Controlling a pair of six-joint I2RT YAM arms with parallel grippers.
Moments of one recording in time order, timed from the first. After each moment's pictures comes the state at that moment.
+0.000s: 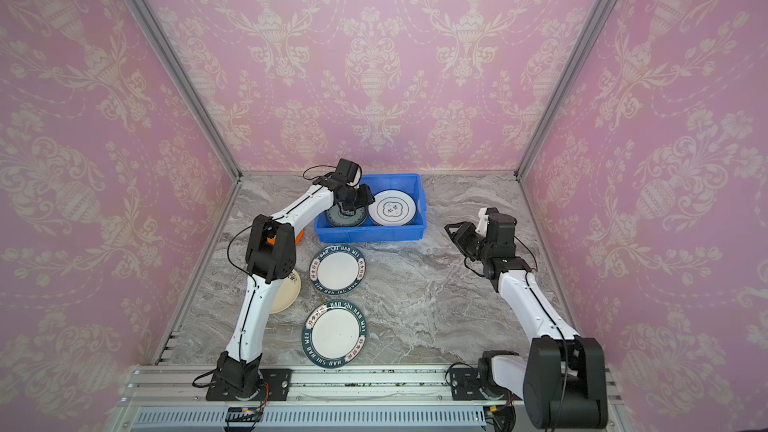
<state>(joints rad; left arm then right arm) -0.39 2.44 2.15 -0.62 0.22 -0.62 -0.04 1.20 0.69 -0.04 -0.48 0.88</state>
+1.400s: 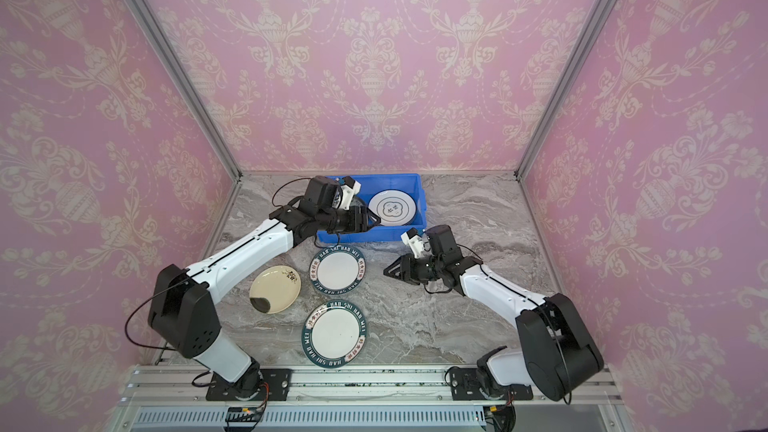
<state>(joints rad) -0.55 1.57 1.26 -0.39 0.44 -0.57 0.43 1.39 0.69 -0.10 -0.78 0.66</state>
